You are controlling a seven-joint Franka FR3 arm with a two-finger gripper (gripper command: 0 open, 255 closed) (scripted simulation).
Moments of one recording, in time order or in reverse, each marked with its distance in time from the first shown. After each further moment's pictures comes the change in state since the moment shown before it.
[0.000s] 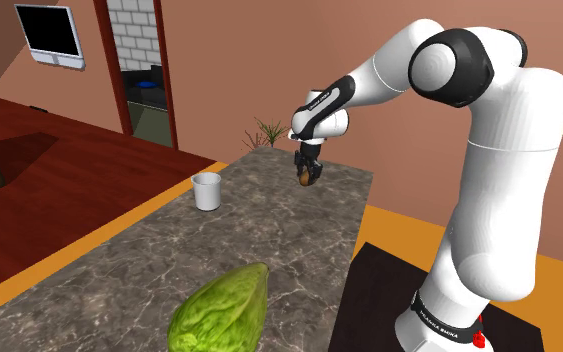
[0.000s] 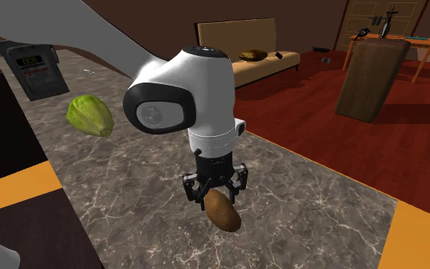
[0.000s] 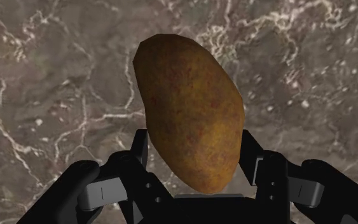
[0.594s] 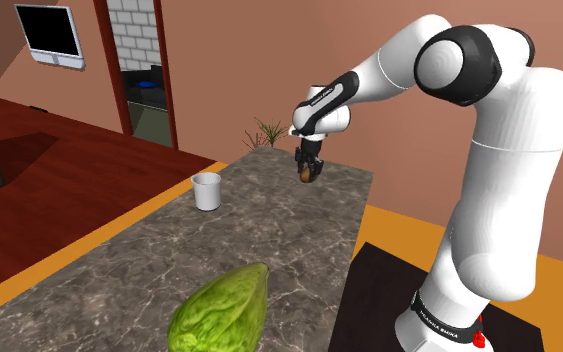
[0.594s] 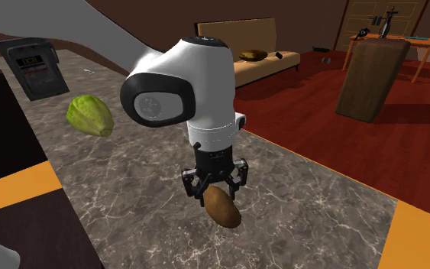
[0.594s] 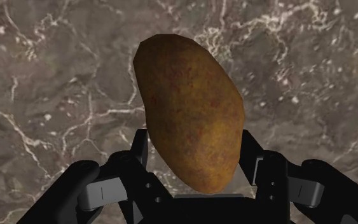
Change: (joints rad) arm 0.005 -0.027 -0.007 0.009 -0.021 -0.033 0.013
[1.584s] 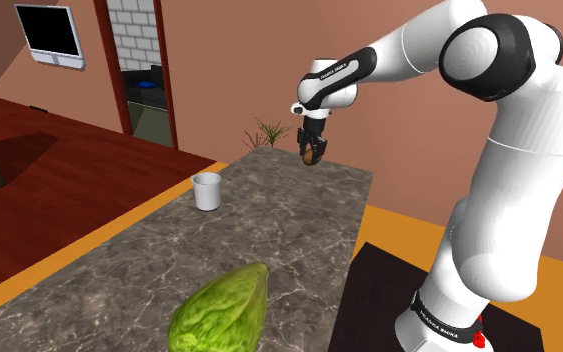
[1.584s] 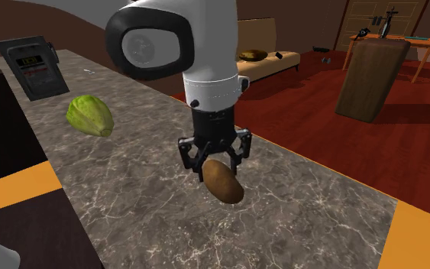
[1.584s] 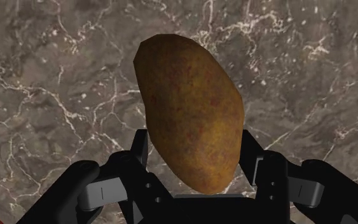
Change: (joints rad) arm 0.017 -0.108 -0.014 0.091 -0.078 -0.183 0.053
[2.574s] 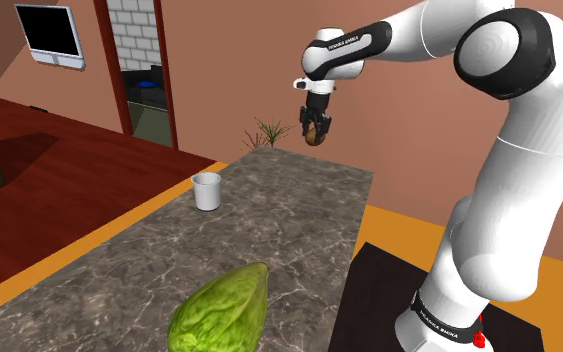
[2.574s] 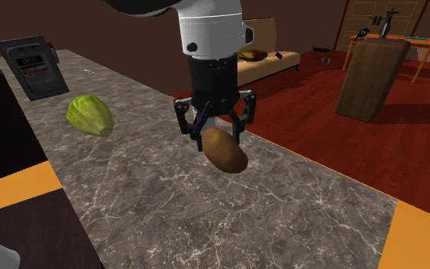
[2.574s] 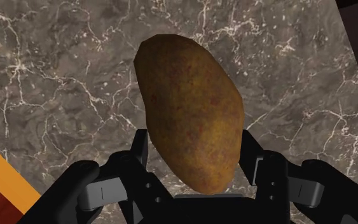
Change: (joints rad) arm 0.005 -0.059 0.000 0.147 -0.036 -0.197 0.023
